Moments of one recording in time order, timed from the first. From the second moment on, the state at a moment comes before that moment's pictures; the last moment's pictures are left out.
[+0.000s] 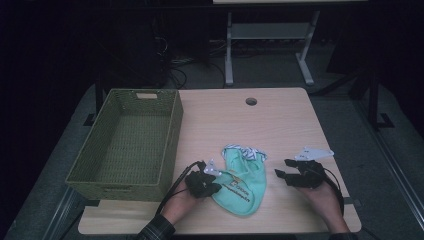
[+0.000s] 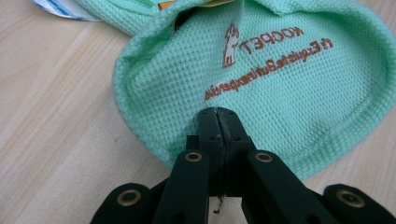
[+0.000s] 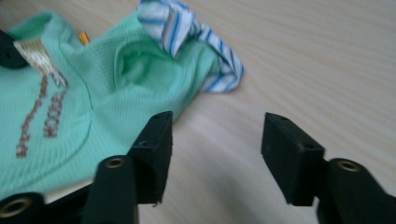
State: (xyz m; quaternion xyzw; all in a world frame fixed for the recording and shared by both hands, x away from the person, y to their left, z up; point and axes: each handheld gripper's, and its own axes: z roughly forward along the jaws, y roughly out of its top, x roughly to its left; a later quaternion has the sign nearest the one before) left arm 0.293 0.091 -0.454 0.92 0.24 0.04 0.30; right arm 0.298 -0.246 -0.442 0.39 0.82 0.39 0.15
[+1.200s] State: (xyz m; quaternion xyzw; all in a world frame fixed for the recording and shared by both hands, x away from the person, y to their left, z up) left arm 0.295 0.093 -0.454 0.92 0.24 0.02 0.30; right arm 0.368 -0.197 -0.466 0.38 0.84 0.38 0.10
